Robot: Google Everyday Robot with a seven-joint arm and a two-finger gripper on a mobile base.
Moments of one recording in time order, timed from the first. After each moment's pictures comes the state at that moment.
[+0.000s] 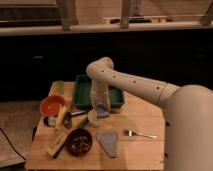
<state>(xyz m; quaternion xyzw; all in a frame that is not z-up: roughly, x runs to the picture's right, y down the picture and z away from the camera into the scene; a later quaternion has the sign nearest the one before) -0.032 0.110 0.783 -0.27 -0.31 -0.62 0.67</state>
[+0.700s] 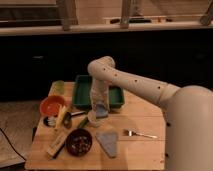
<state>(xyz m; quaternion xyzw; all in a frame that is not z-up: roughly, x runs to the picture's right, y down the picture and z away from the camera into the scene) -0.036 0.111 0.774 -0.27 -0.35 -0.61 0.66</state>
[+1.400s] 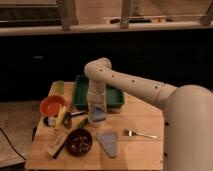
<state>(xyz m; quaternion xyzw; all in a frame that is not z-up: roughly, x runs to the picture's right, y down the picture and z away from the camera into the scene) -0.053 0.126 0.761 -0.27 -0.37 -0.62 0.64</state>
